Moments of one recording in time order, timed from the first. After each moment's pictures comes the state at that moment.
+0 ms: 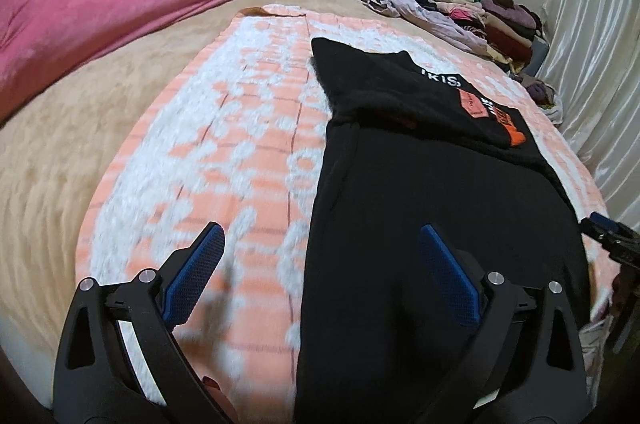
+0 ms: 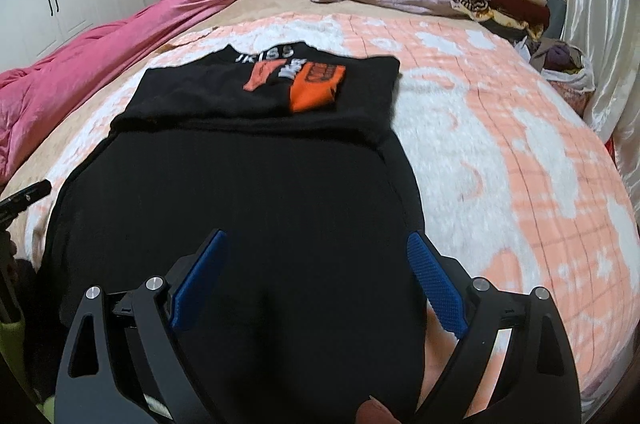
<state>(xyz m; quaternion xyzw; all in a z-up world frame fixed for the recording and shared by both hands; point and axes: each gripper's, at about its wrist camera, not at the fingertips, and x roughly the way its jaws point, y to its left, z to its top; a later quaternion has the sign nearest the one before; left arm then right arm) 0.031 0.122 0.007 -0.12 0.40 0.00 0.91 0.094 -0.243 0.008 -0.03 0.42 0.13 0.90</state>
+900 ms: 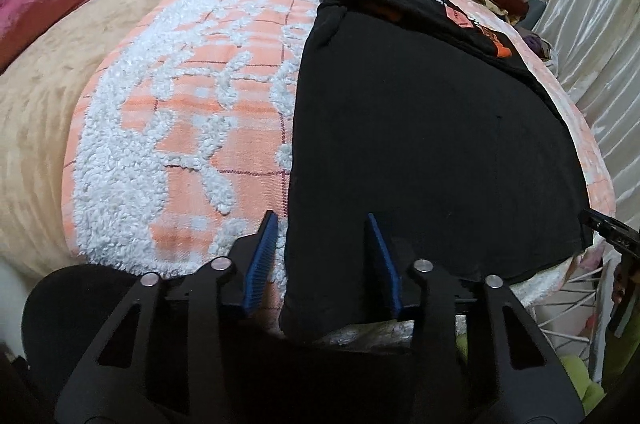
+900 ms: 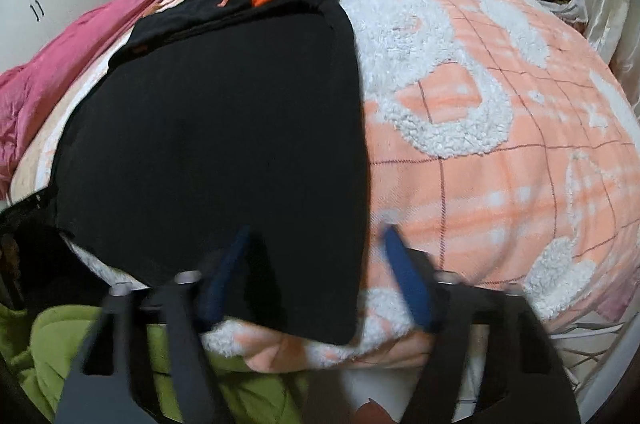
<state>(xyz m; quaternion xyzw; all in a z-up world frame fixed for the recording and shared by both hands) -0.033 0.104 -0.034 -0.11 0.47 -0.01 0.87 0.014 -0.306 -0.038 0.01 0.50 0.12 0.86</state>
